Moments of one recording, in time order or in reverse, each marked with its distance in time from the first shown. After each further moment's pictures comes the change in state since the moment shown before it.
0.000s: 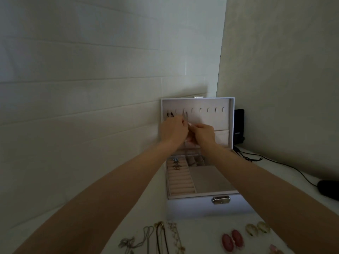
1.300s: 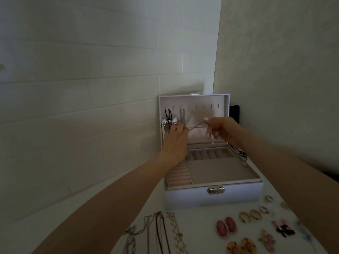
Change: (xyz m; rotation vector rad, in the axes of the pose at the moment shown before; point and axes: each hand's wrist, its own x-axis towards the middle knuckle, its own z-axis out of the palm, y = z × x) left_hand -0.048 -0.008 0.009 0.364 -0.198 0.334; right_hand -0.008 -0.032 -0.082 -0.022 -0.317 0.115
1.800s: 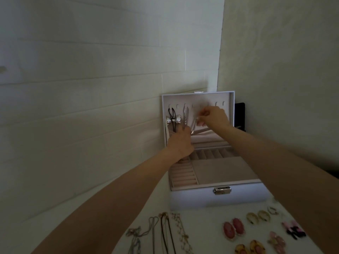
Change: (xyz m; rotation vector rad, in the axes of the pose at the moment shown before) left_hand 0.010 0.000 -0.002 -0.312 -0.209 -0.132; right_hand 0.052 0.004 0.032 -0.706 0.279 -0.299
